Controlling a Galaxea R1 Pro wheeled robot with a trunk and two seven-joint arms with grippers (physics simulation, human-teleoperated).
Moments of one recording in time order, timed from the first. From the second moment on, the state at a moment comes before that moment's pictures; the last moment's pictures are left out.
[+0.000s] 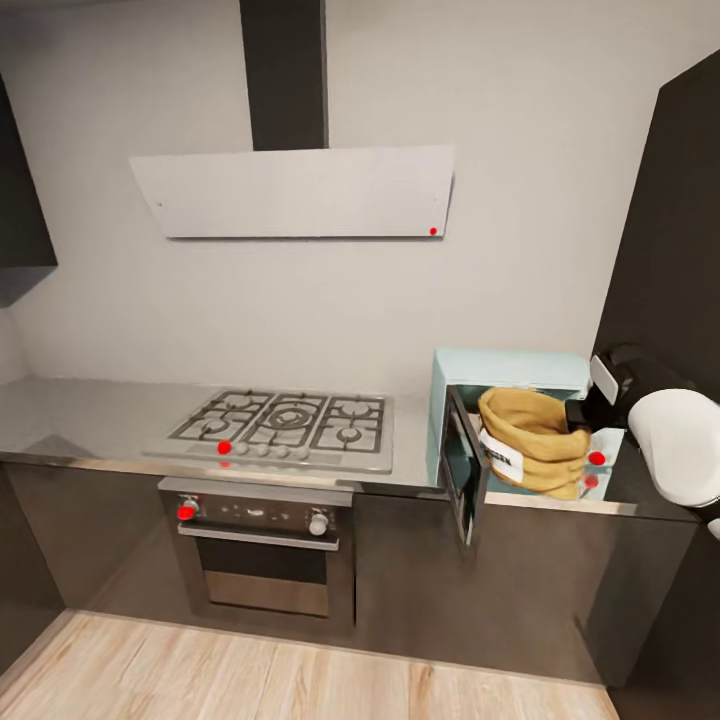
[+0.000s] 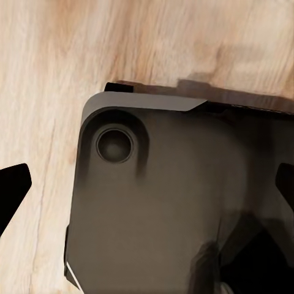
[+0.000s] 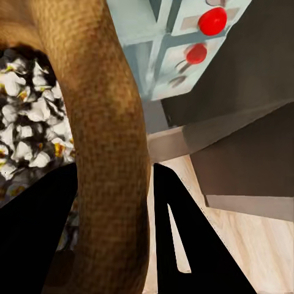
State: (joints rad) left arm 0.00 -0.04 0.04 -0.08 0.10 -0.09 0.03; right arm -1.46 -0.29 -0.39 -0.20 0.41 1.05 -0.06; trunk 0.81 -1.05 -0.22
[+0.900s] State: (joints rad) left arm 0.00 -0.04 0.04 -0.08 0.10 -0.09 0.03; right arm -1.41 -0.29 -0.38 -0.21 0.41 1.05 -0.06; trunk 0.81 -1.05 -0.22
